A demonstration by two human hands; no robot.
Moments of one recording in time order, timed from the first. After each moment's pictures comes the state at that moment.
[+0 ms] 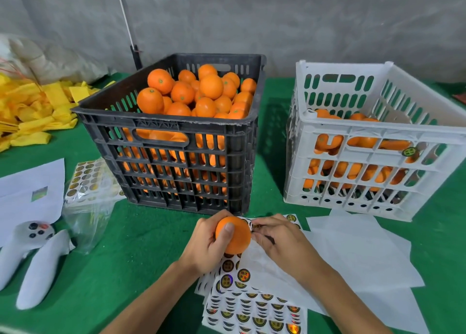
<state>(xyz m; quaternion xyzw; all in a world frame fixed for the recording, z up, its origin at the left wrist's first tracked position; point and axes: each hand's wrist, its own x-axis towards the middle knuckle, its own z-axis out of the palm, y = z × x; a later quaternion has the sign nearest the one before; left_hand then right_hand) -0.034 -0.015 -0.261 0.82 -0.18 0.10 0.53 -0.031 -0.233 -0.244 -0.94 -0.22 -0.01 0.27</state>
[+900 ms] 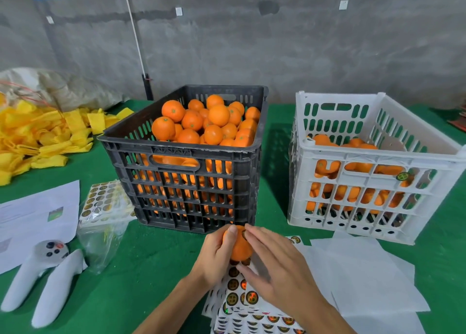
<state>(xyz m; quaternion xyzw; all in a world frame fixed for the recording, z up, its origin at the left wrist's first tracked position) -0.027 -0.025 -0.247 0.78 -0.10 0.04 0.61 -0.059 -0.212 -0.232 -0.87 -0.32 -0.31 0.21</state>
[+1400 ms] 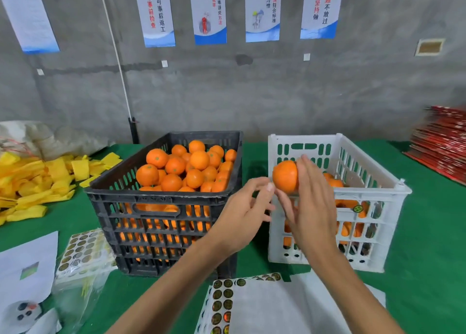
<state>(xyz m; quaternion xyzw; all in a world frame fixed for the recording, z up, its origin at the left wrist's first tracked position) -0.004 -0.112 -0.054 0.76 -0.27 0.05 0.59 0.009 -0.281 -0.087 -0.85 -0.07 -0.48 0.19</state>
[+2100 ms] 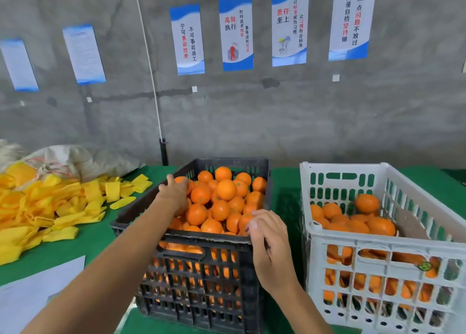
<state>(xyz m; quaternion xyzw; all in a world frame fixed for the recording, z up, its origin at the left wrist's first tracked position) 0.180 0.082 -0.004 0.99 0.13 0.03 0.00 0.066 -0.161 -0.095 -0.74 -0.25 -0.40 0.48</state>
